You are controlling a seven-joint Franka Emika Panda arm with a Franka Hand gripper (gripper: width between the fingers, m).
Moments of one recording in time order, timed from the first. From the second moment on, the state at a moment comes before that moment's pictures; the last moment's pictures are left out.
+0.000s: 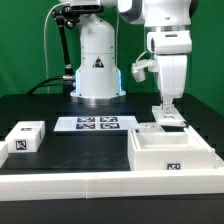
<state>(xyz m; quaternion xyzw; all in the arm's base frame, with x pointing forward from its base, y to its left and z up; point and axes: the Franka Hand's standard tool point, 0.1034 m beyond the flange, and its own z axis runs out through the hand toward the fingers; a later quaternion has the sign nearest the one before) 0.445 0.118 0.068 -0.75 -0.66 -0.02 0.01</state>
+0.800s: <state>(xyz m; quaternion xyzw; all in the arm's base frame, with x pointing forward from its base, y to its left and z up) 0.450 0.120 0.061 -0.75 -0.66 -0.02 0.02</state>
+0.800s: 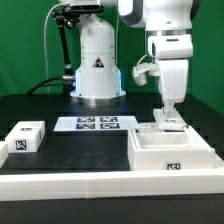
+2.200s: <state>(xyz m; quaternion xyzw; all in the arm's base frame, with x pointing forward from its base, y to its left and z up) 0.463 0.116 0.058 -0.75 -0.66 -0.02 0.02</state>
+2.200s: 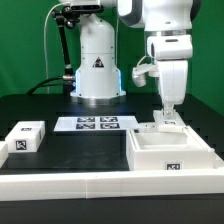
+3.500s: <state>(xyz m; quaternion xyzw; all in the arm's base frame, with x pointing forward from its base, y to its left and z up) 0.511 0.106 0.059 -0.74 -0.67 -0.04 0.02</state>
